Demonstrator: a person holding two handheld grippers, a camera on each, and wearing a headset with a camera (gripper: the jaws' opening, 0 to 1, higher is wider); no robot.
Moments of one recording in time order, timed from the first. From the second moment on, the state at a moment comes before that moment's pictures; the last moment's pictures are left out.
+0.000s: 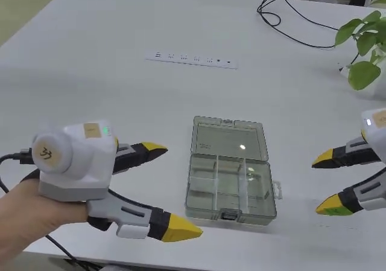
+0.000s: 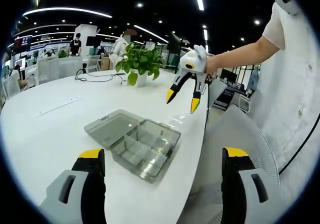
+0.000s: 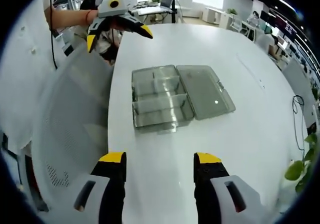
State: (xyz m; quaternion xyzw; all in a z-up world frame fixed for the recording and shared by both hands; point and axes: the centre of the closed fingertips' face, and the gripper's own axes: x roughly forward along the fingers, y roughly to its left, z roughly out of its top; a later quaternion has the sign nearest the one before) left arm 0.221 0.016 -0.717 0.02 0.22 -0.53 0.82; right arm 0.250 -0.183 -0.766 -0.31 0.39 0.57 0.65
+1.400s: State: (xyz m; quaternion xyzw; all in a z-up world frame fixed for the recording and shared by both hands) left arm 0.220 0.021 -0.723 0.01 0.23 -0.53 0.82; right arm 0.264 -0.236 -0.853 -0.45 0.42 0.57 0.54
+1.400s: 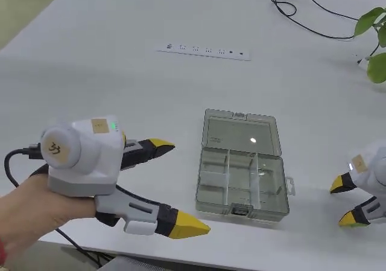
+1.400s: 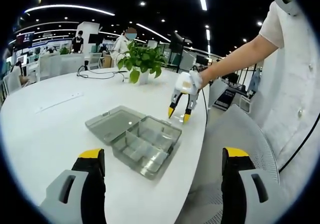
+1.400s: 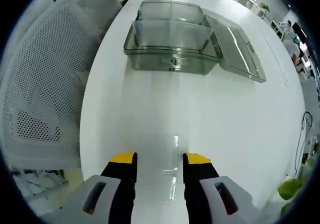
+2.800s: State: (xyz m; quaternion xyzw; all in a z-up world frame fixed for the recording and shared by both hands) left arm 0.241 -0.009 -0.694 -0.02 0.23 -0.53 0.81; right arm 0.264 -0.183 -0.747 -0.45 0.34 0.52 0.64
